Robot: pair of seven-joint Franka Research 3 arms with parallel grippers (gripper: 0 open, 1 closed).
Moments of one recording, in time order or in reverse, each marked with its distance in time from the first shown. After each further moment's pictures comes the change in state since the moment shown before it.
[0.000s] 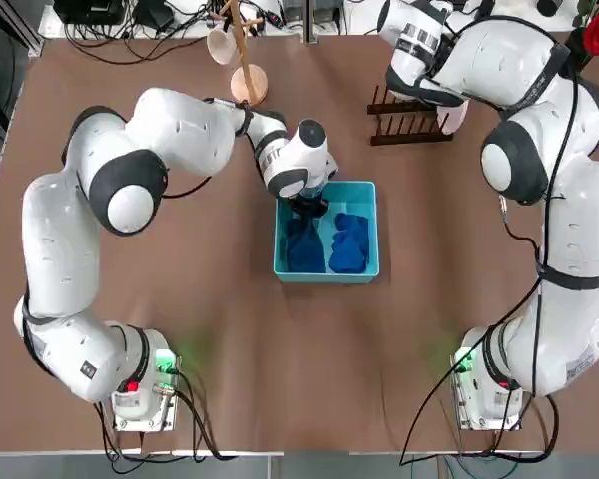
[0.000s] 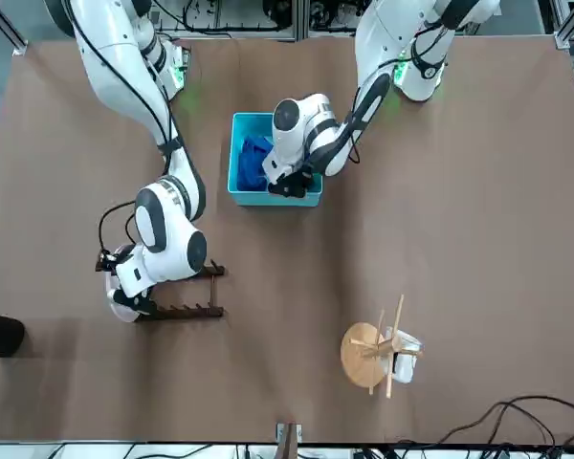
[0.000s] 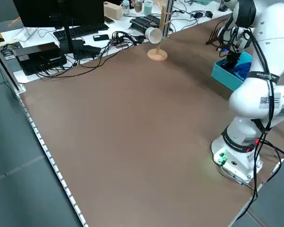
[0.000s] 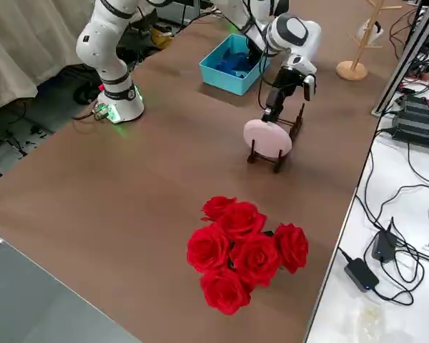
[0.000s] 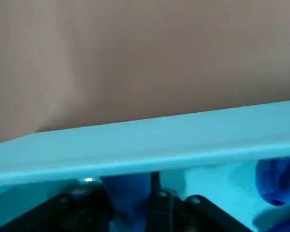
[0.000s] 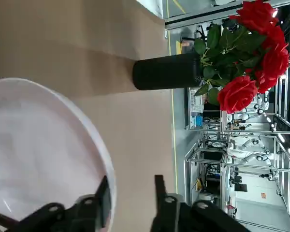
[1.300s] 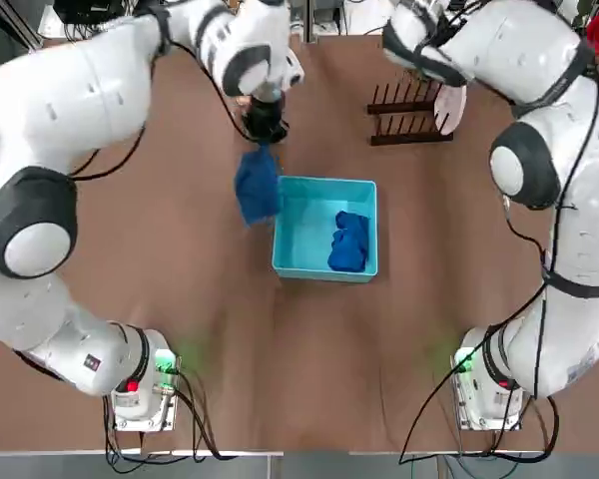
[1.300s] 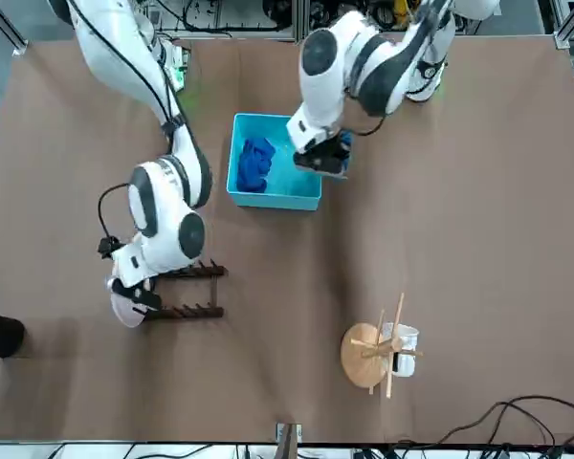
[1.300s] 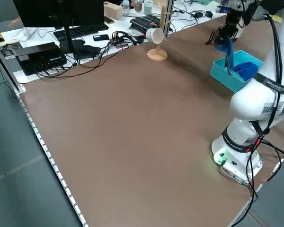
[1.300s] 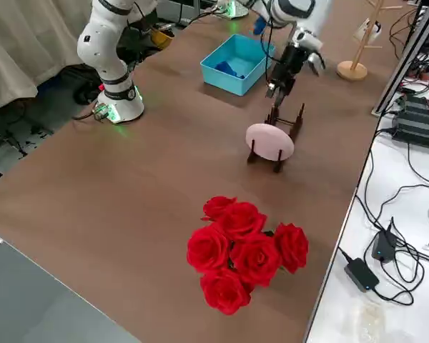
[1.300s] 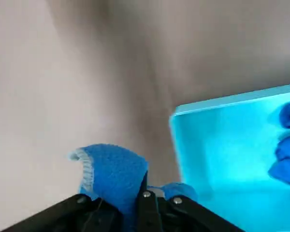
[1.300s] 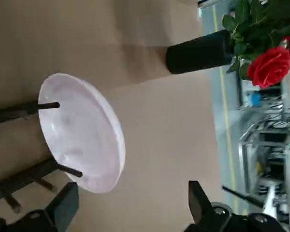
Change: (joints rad) left arm 0.121 -0.491 0.105 0.035 -0.270 -0.570 0.536; right arm 0.008 -0.118 -0.014 0.091 0.312 -0.004 -0.002
